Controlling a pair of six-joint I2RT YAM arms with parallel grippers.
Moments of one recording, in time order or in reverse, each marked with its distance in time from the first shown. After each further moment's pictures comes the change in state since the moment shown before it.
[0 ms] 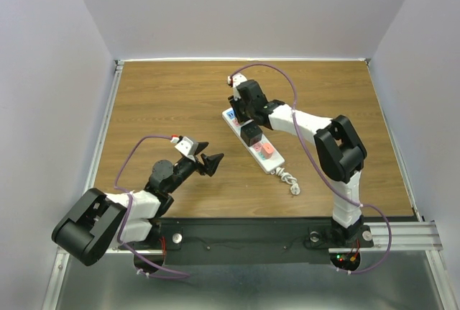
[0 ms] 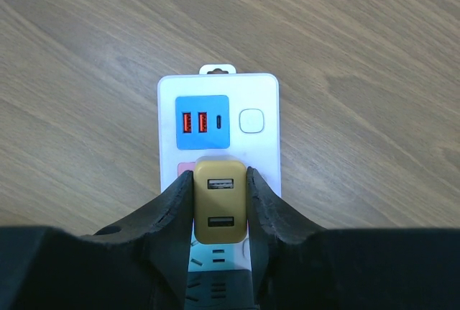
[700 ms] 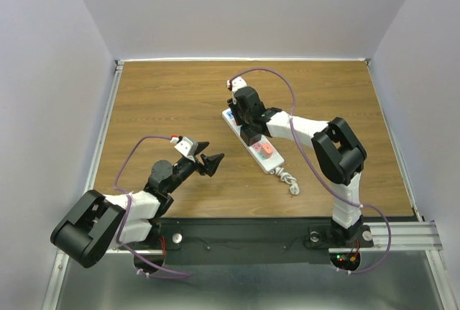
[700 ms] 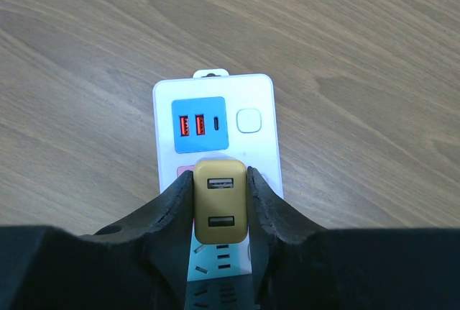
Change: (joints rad) left arm 0.000 -0.017 0.000 0.001 0.016 -0.001; right arm 0.040 -0.021 -0.109 0.150 0.067 0.038
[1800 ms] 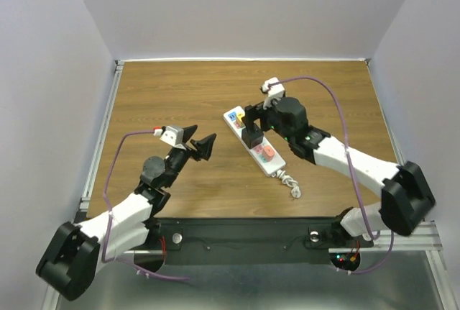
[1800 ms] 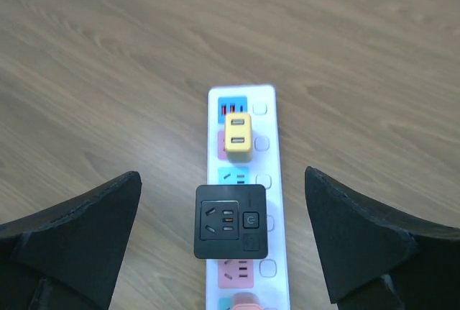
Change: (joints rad) left arm 0.003 -0.222 0.105 -0.214 -0.173 -0.035; right arm -0.003 -0.531 -0.385 0.137 -0.093 0.039
